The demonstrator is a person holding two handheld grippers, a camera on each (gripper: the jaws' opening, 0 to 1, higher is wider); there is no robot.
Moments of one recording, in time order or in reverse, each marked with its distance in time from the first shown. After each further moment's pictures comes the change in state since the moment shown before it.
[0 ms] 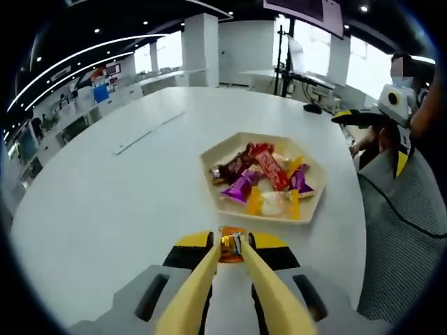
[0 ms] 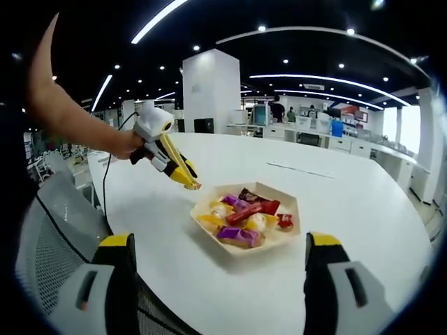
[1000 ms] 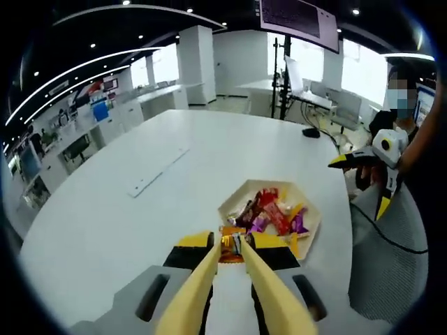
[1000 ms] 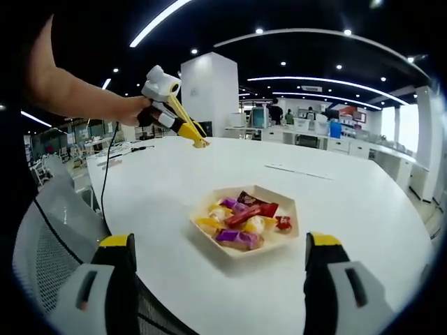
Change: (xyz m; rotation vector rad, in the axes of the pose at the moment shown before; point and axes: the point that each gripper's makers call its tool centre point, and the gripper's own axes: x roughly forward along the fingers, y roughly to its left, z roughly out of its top) left arm -0.040 0.015 0.092 0.056 -0.071 -0.012; right arm -0.001 -0.002 0.003 0.009 -0.019 -0.010
